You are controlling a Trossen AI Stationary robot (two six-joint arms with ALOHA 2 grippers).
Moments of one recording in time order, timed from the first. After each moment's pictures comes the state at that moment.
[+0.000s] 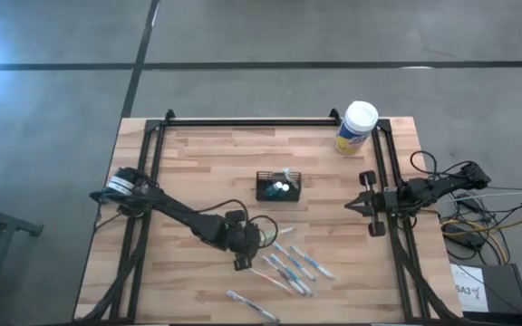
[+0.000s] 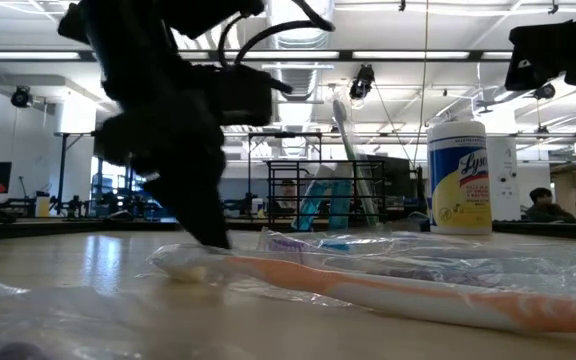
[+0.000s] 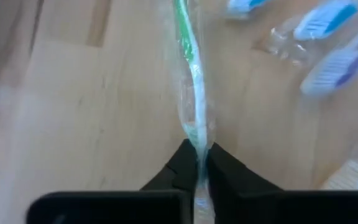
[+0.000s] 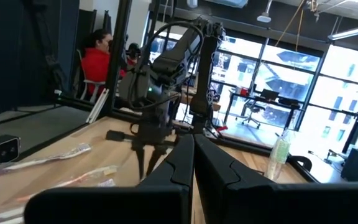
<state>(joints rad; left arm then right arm) -0.37 1.86 1.14 -0.40 -0.24 -0.50 0.34 0.02 0.01 0.15 0.19 -0.22</state>
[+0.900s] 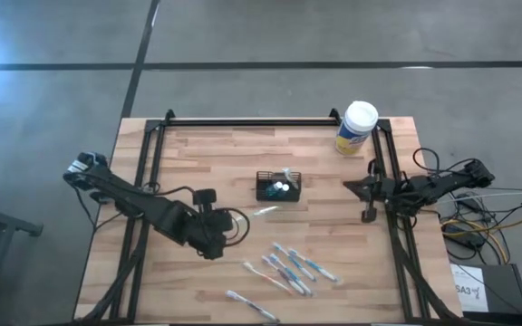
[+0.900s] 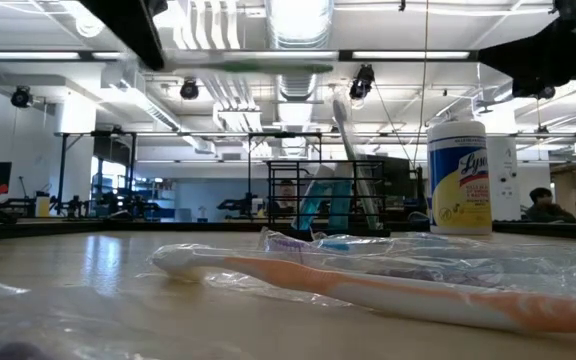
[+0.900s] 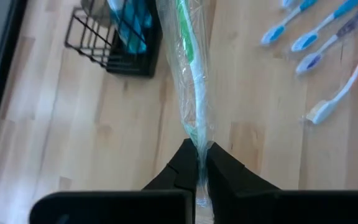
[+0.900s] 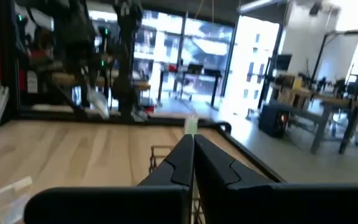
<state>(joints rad) -0.48 1.49 1.34 -1.05 -0.50 -0.51 0.34 0.09 0.09 0.11 0.55 -0.16</state>
